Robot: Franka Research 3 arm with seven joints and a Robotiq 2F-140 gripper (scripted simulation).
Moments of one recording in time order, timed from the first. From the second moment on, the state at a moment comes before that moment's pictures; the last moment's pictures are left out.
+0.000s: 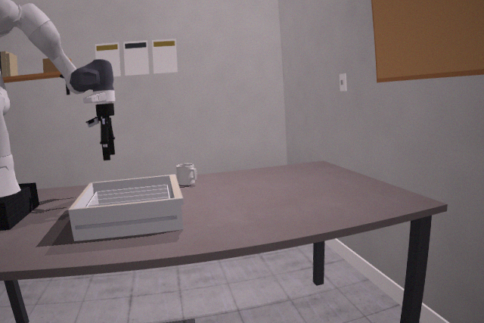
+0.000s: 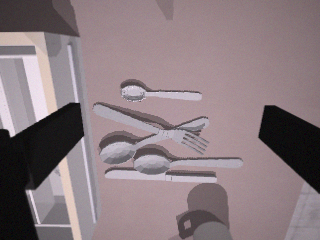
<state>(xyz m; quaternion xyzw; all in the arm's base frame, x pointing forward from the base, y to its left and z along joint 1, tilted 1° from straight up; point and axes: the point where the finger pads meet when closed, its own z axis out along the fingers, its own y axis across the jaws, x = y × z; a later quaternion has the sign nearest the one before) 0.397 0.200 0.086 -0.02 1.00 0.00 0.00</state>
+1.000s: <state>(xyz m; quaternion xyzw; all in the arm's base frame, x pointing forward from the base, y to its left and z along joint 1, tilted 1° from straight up) 0.407 0.200 0.088 -0.05 1.00 0.00 0.01</state>
